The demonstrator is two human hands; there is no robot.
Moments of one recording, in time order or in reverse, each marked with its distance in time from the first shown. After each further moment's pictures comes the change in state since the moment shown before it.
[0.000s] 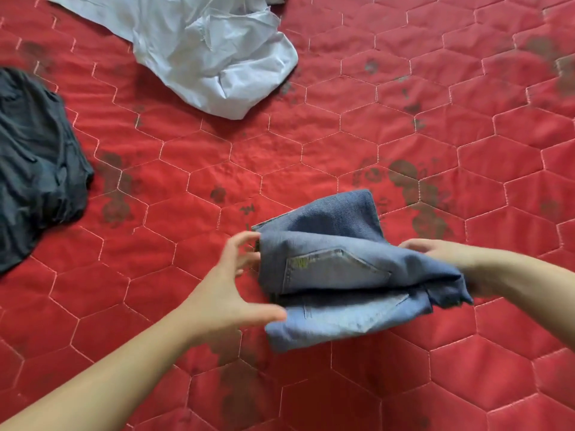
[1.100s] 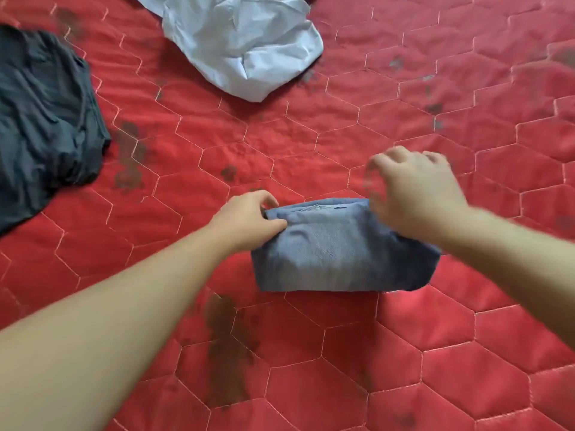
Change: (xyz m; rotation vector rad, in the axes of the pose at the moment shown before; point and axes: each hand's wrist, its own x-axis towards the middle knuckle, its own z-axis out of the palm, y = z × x) left_hand 0.067 0.018 -0.001 0.402 0.168 -0.255; right_hand 0.016 -0.076 0.019 -1.120 0.728 -0.693
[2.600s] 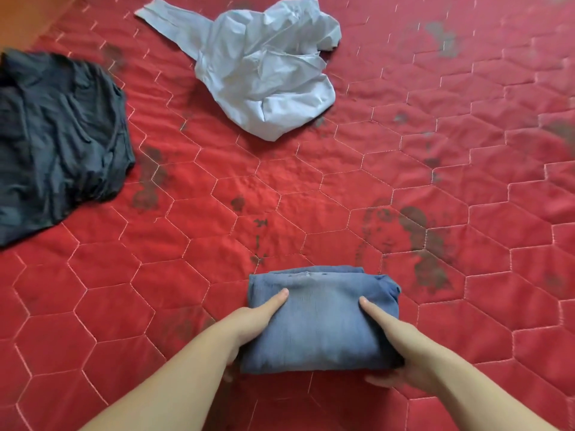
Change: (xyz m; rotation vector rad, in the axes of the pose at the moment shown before) left_hand -0.069 -0.005 0.057 -0.776 -0.349 -0.782; right_hand -0.089 -0.017 0.055 1.401 -0.734 1.126
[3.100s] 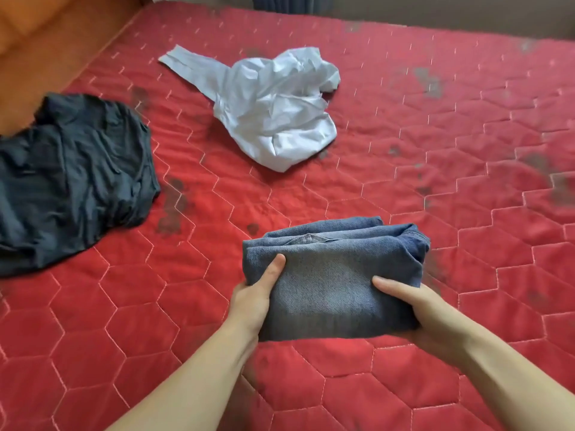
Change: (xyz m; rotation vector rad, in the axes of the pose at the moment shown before) left_hand -0.065 0.035 -0.017 -0.610 0.132 0.494; right_hand -0.086 -0.052 -0.001 0.139 -0.263 -0.470
